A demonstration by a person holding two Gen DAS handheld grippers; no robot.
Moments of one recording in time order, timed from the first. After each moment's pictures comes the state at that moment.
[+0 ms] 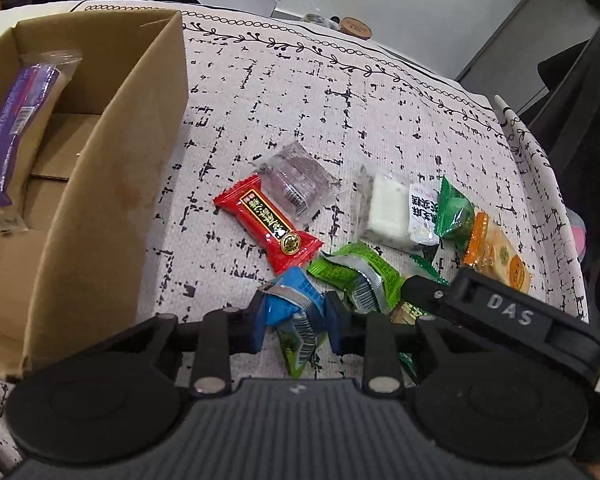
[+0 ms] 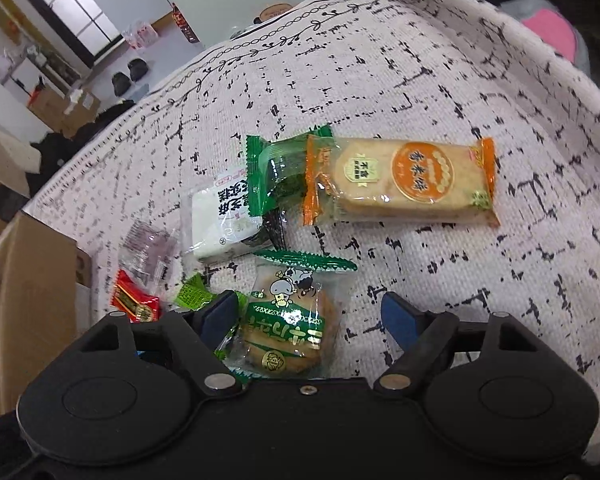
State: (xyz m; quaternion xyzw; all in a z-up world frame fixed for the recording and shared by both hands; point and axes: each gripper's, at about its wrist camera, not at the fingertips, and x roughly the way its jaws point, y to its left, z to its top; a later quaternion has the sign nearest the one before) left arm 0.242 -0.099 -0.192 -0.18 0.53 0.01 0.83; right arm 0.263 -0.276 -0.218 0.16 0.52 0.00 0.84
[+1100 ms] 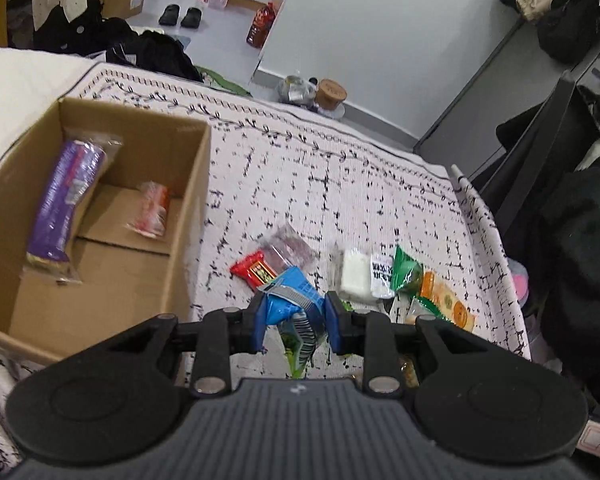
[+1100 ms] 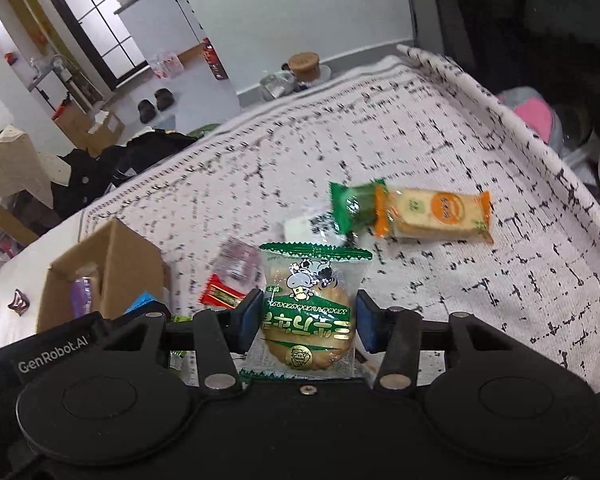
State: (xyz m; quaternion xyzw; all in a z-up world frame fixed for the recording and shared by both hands) left arm 0.210 -0.061 -0.122 -0.21 0.45 -0.01 0.87; right arm 0.212 -0.233 -0.121 0.16 0.46 0.02 0.87
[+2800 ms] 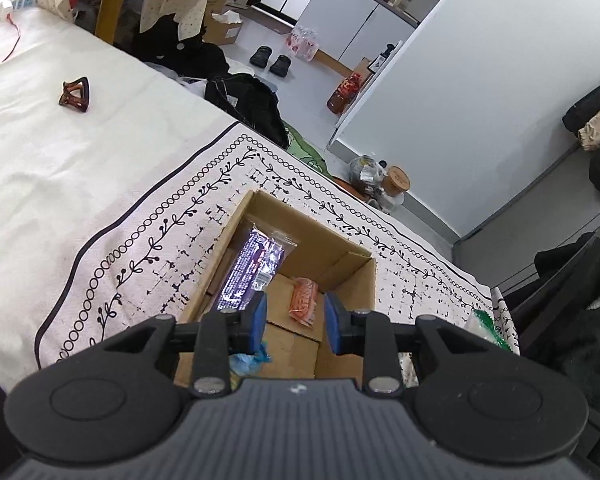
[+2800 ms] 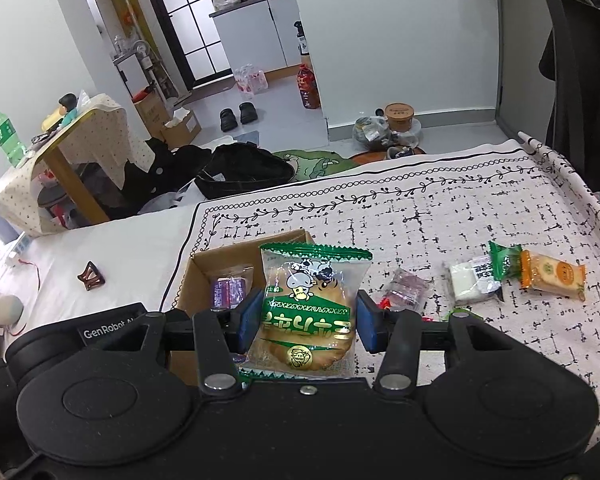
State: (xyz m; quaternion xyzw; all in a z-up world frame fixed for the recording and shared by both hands) left arm 0.169 0.098 -0.076 -0.30 0.38 0.09 0.87; right arm 0.193 -0.090 -0.052 0.10 0.40 0.10 0.91
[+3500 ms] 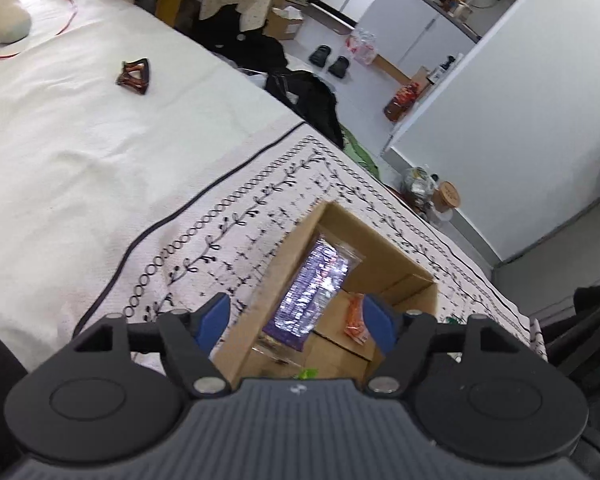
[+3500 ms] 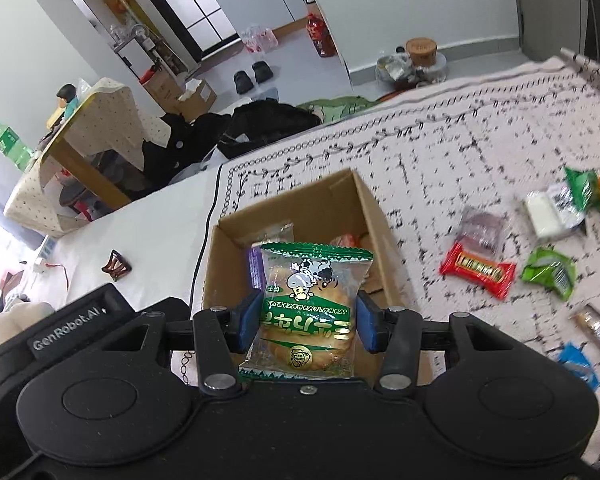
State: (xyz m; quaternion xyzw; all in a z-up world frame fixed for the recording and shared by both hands) left arm 0.170 0.128 -0.091 -0.33 0.39 0.17 0.84; right arm 0.221 -0.060 -0.104 0.19 0.47 0.13 0.85
